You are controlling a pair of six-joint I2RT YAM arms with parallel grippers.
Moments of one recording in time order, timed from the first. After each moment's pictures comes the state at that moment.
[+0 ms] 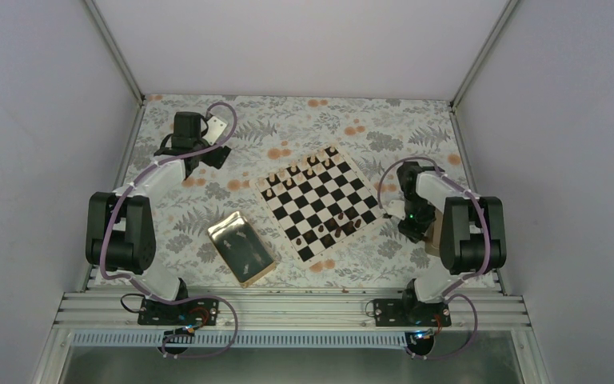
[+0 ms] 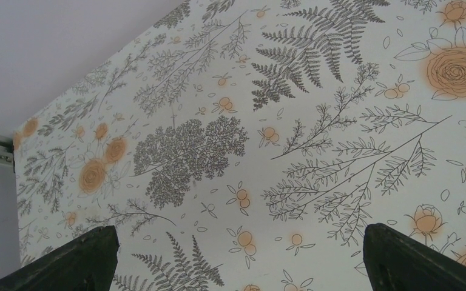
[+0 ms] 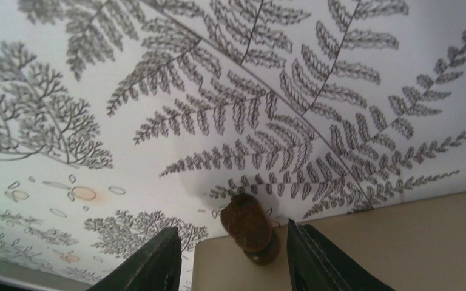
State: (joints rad) left arm -0.11 1.61 1.07 -0.17 0.01 0.46; right arm 0.05 1.62 0.91 -1.06 0.30 -0.88
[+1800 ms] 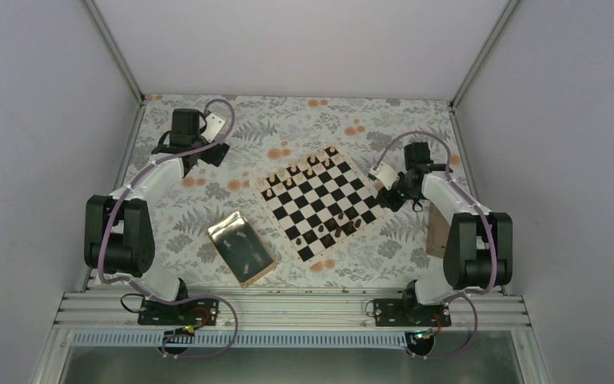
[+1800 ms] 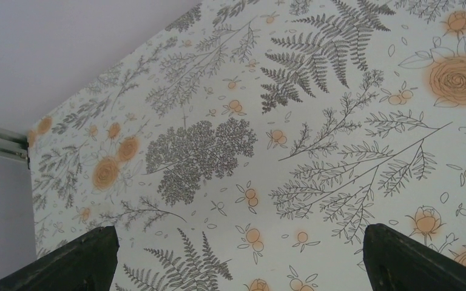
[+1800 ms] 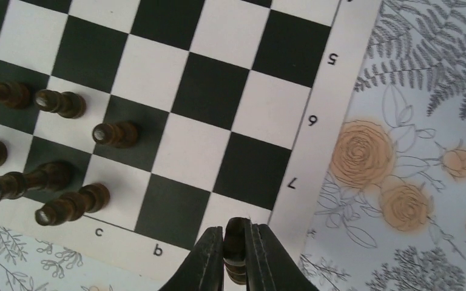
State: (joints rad) left arm -0.11 1.59 1.09 -0.21 -0.01 0.45; right arm 0.04 1.52 0.97 -0.71 -0.31 -0.78
